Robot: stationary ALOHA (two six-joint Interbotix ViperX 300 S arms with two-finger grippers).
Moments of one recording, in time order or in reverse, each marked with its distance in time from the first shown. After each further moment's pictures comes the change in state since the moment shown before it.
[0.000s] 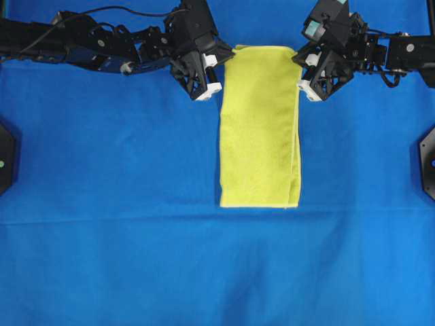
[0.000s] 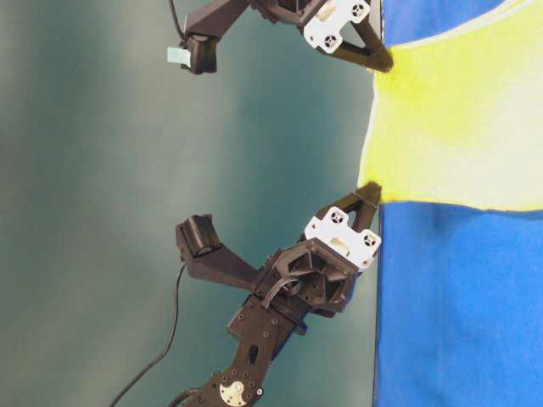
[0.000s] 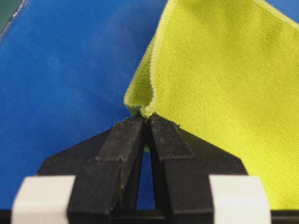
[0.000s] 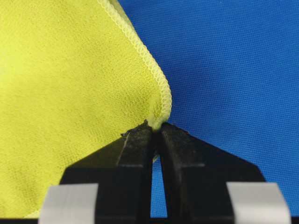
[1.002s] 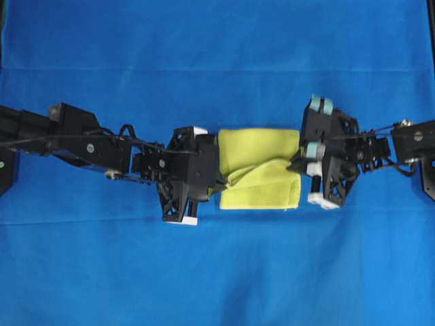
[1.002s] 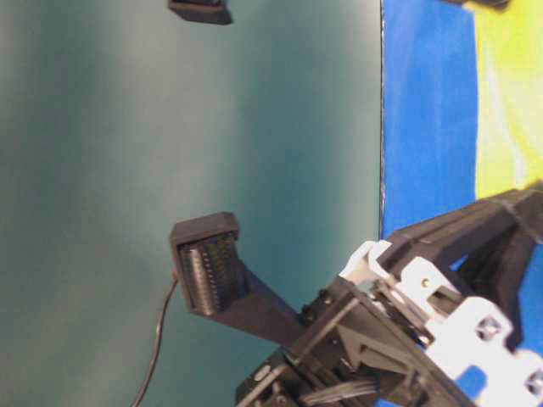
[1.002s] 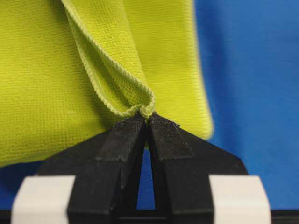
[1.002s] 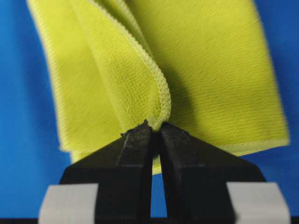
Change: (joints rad) left arm -0.459 -0.064 0.083 0.000 0.147 -0.041; right arm 0.555 -0.060 0.089 0.241 0.038 0.003
